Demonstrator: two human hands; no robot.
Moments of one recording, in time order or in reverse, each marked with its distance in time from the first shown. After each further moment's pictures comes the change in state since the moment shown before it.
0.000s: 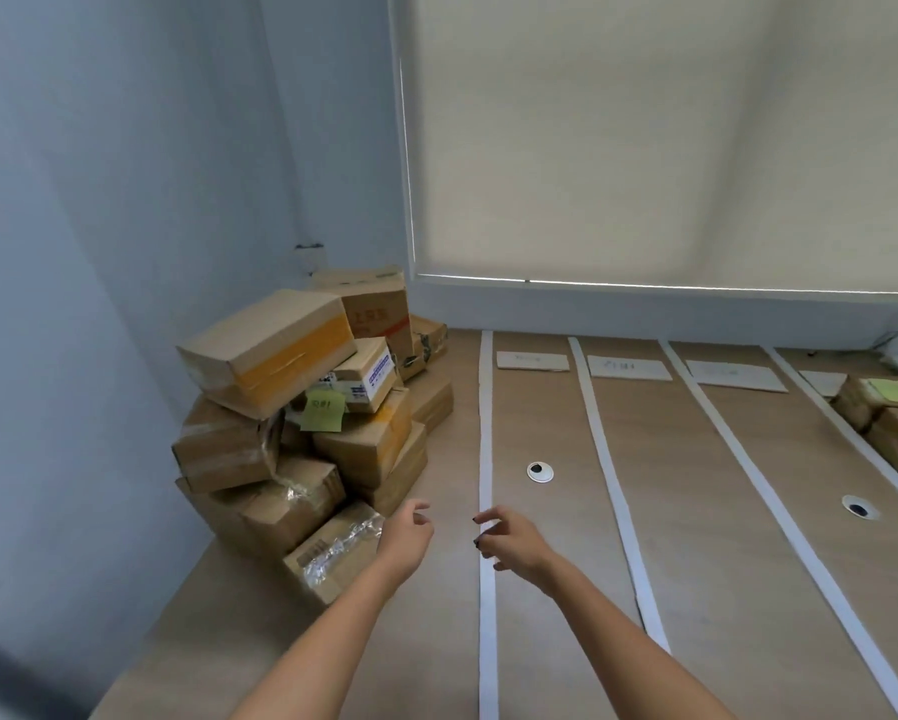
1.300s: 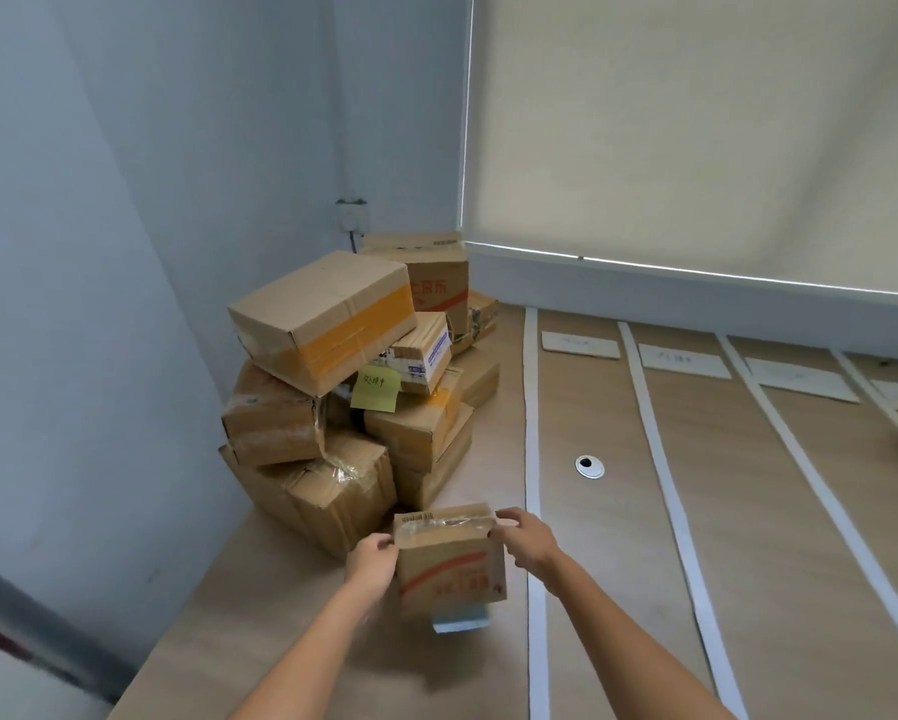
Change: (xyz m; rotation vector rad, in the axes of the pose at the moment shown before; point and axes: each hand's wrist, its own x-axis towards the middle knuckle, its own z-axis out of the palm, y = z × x) left_hand 0.022 -0.089 -0.077 -0.065 0.067 -0.315; right_hand 0.057 -0.011 0.062 -0.098 0.053 0.142
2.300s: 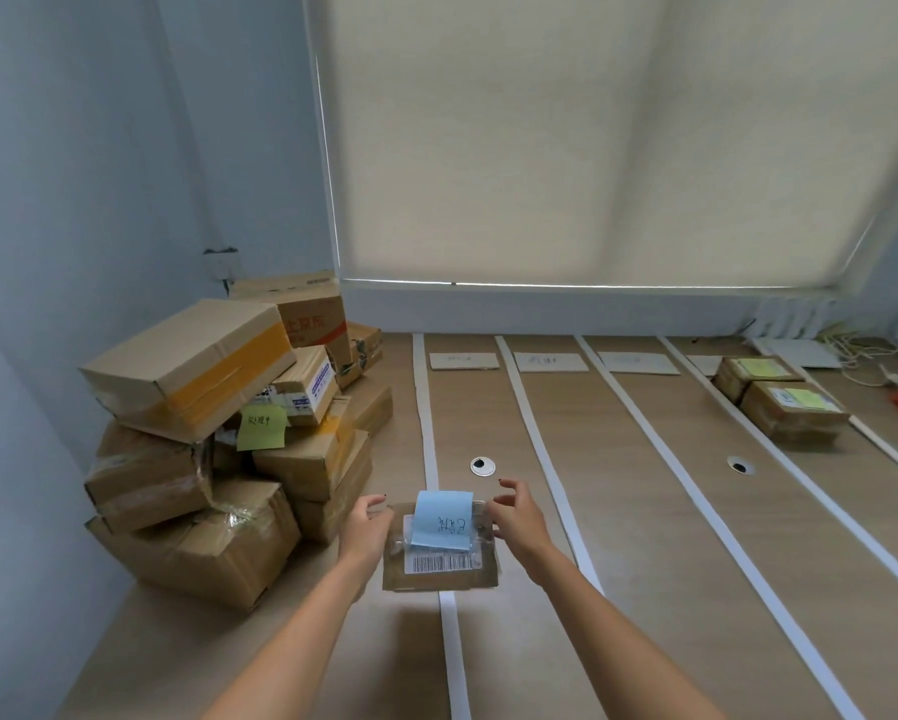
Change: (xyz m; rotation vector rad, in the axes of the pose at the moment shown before) left_hand -0.064 0.087 0.072 -0.152 -0.121 0.295; right_hand -0.070 0.030 -0.084 0.391 0.394 -0.100
